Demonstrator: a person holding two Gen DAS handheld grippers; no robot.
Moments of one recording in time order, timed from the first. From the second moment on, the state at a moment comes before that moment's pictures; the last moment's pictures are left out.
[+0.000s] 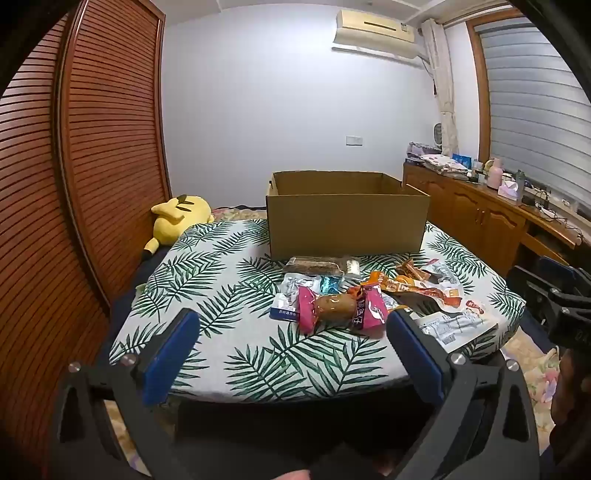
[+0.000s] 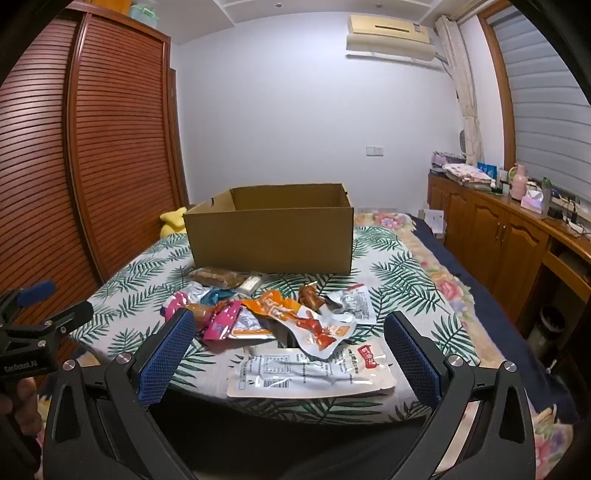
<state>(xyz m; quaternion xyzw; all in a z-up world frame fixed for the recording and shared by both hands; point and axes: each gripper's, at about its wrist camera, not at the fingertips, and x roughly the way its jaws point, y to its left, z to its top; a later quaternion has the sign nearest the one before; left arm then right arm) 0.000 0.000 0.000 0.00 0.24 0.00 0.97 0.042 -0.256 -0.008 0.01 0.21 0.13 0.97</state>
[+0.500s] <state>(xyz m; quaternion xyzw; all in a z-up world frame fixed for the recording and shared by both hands) -0.001 -0.002 0.002 0.01 0.23 0.00 0.97 0.041 -0.256 -0.008 0.01 0.21 0.13 0.97</state>
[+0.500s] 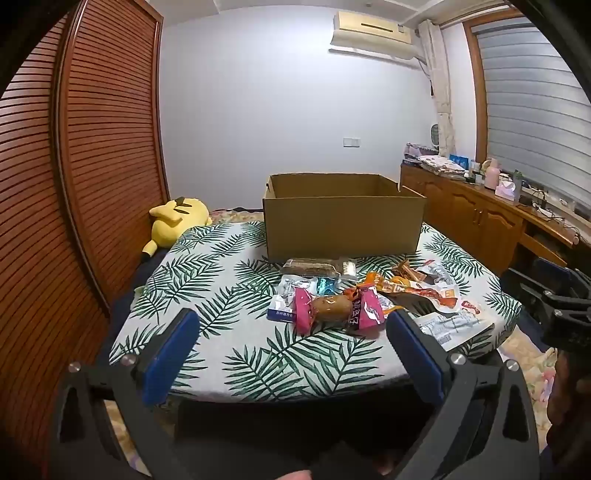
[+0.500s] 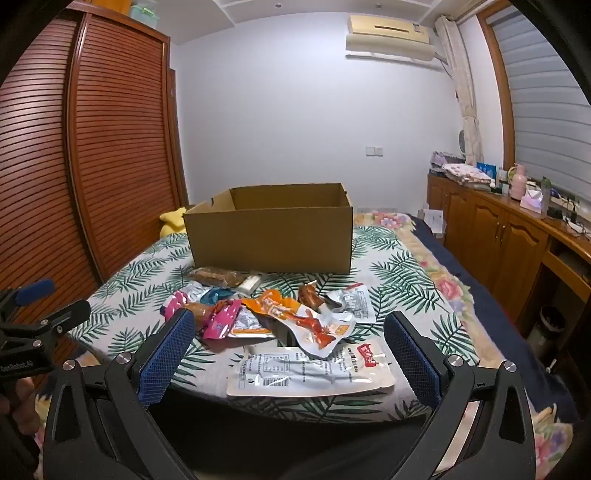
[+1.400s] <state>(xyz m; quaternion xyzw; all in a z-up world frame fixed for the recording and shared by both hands) -0.007 -0.003 0.013 0.01 0.22 -0.01 0.98 0.040 -0.255 -0.005 0.01 0.20 0.13 0.97</state>
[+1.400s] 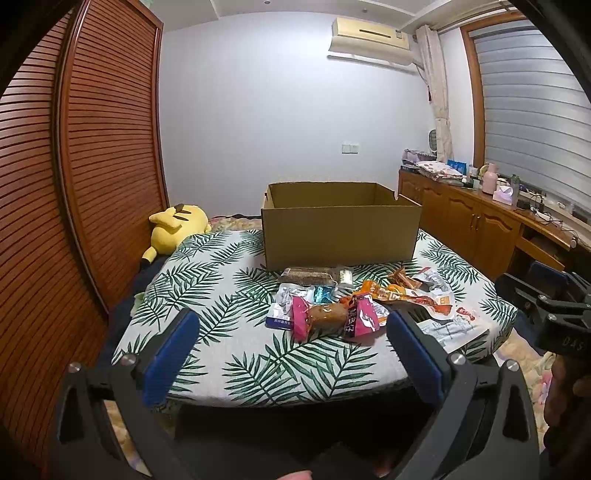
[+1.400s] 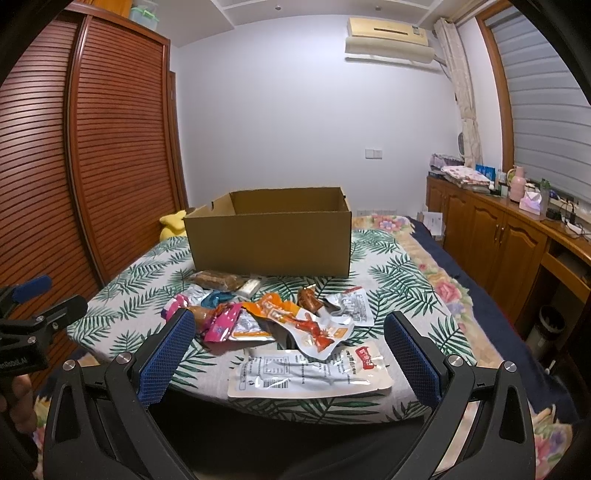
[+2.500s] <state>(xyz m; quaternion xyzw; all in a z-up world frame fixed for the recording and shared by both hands) -0.011 -0.002 0.014 0.01 0.22 -0.01 0.98 0.039 -0.254 -0.003 0.01 0.20 0.13 0.97</state>
